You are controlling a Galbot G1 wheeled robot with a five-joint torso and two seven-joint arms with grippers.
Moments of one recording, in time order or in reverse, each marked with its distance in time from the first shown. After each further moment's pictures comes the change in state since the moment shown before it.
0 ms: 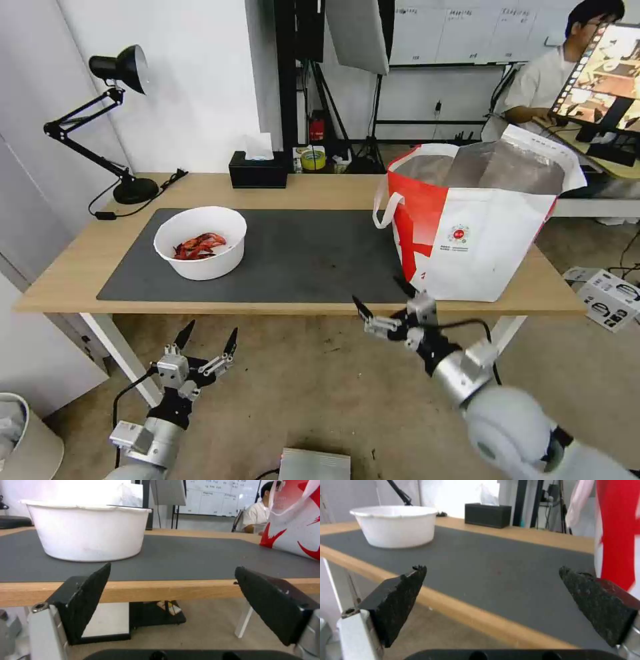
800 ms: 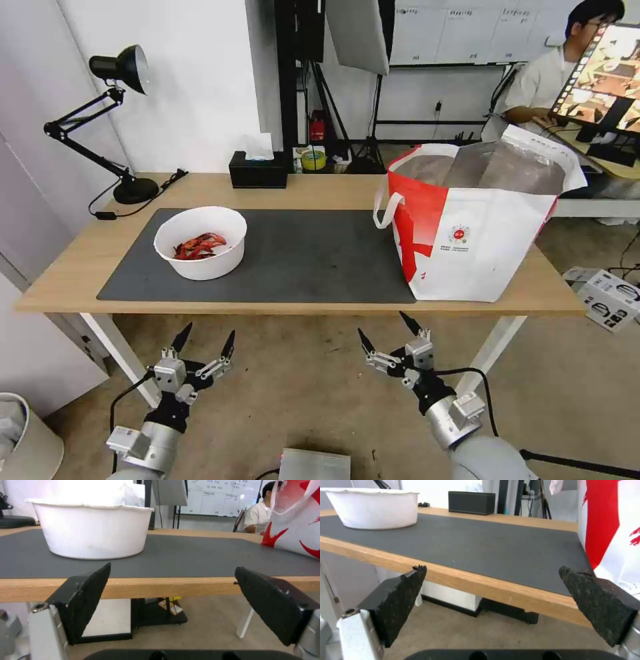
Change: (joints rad) left arm 0.012 -0.005 -0.010 0.008 -0.001 -0.018 0.008; right arm -0.093 0.121 0.008 -0.077 -0.135 0.077 0.028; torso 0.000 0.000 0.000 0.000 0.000
